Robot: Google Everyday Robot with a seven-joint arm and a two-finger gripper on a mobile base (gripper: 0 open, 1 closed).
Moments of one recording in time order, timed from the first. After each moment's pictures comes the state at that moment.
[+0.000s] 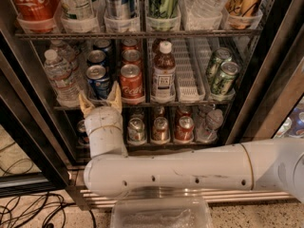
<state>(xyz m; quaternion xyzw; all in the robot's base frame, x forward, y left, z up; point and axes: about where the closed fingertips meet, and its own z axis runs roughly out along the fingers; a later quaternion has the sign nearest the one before) 0.595 0.131 0.837 -0.11 0.64 0.03 0.76</state>
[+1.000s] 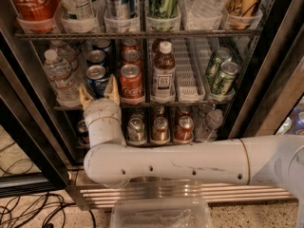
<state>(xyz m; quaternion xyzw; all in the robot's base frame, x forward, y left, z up) 0.616 0.137 0.845 -0.13 0.64 0.02 0.76</state>
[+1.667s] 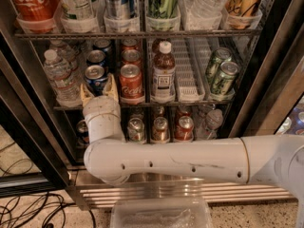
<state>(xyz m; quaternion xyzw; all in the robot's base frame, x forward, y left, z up) 0.624 0.140 0.844 -0.13 0.65 0.03 0.75</state>
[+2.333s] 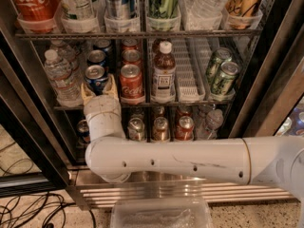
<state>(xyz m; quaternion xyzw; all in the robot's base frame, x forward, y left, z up) 0.626 0.140 0.843 -0.12 0.66 0.05 0.74</state>
